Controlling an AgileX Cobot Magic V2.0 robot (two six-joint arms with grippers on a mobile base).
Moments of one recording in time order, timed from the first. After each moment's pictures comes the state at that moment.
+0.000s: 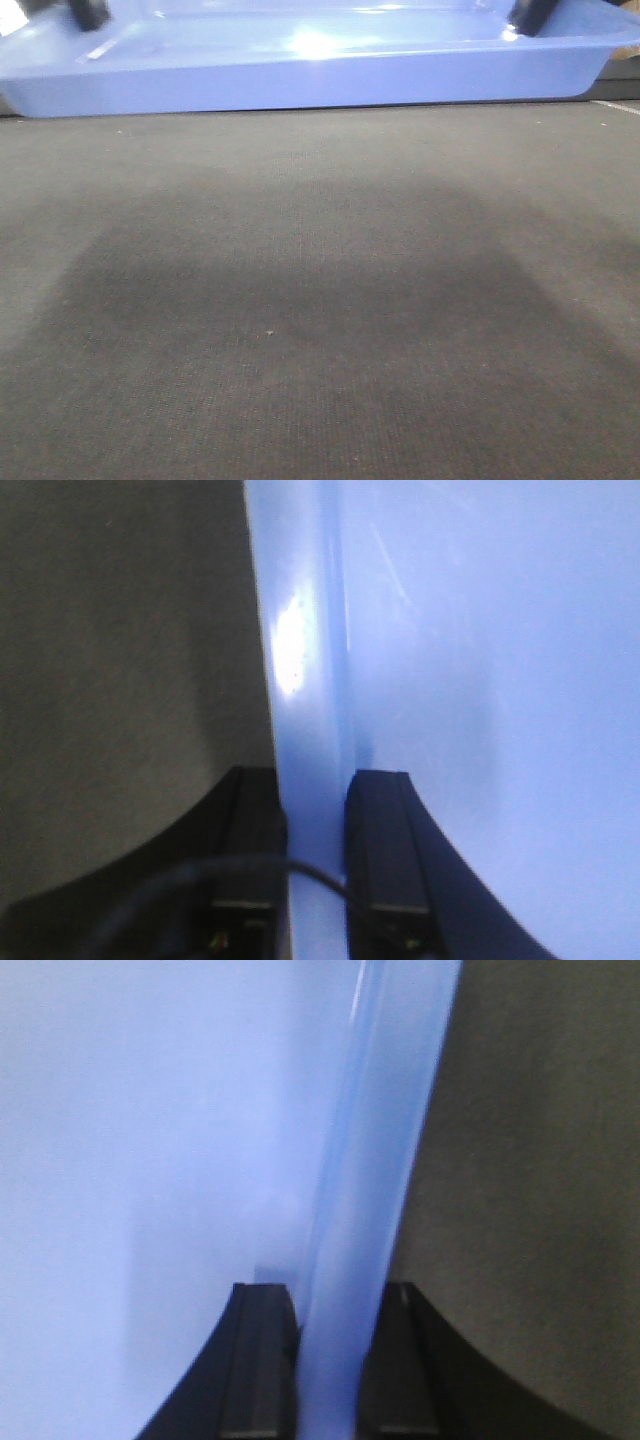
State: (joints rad) left arm -0.36 1.60 -1.65 -0.08 1.23 -0.15; right arm 0.30 1.44 -1.38 0.17 1.00 0.16
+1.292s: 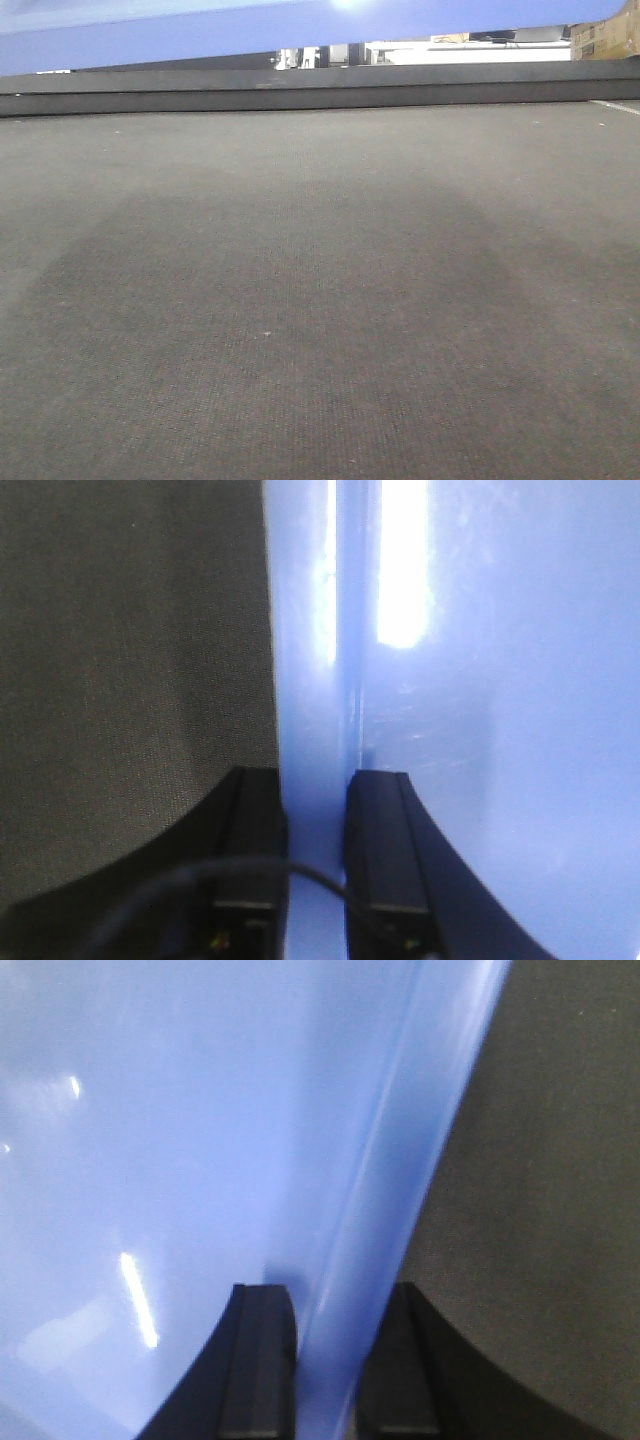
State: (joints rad) left arm -0.36 1.47 -1.61 -0.09 1.25 -0.16; right arm 0.40 1.24 -1.38 0.12 1.05 0.17
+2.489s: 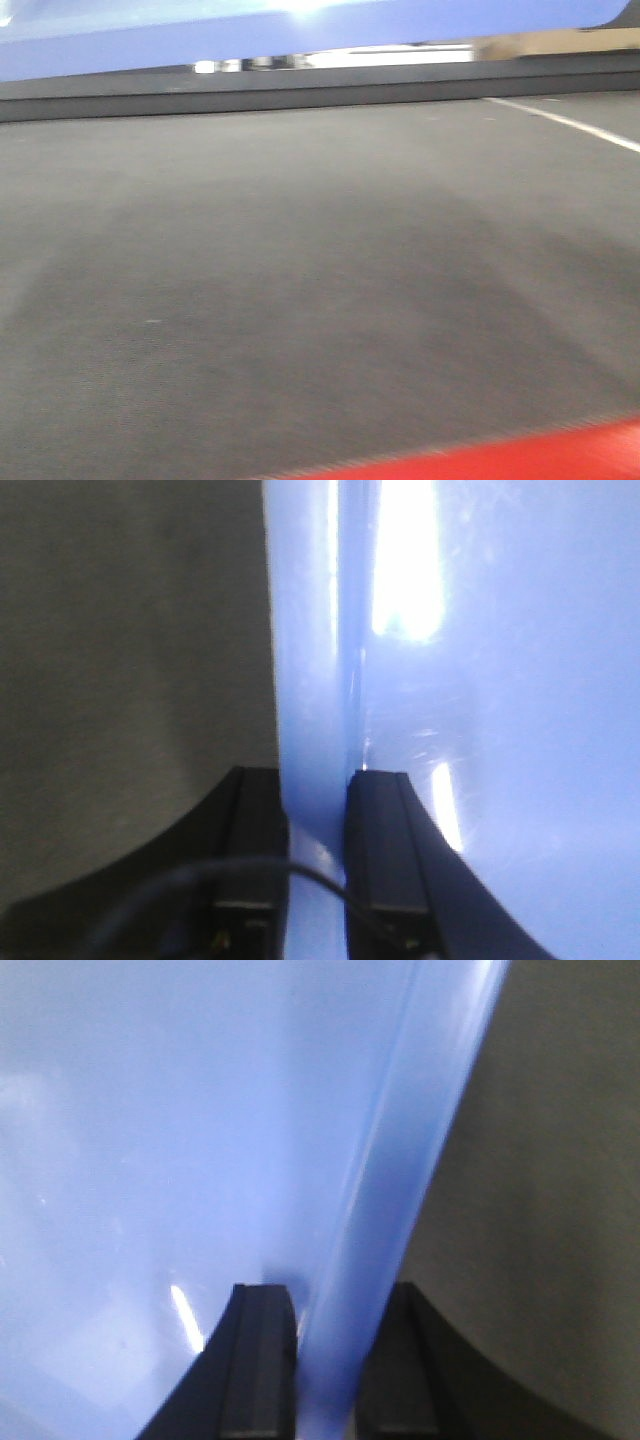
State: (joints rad) left arm -0.36 1.47 -1.61 -0.10 1.25 -0.16; right arm 0.40 1.24 -1.38 0.12 1.05 0.17
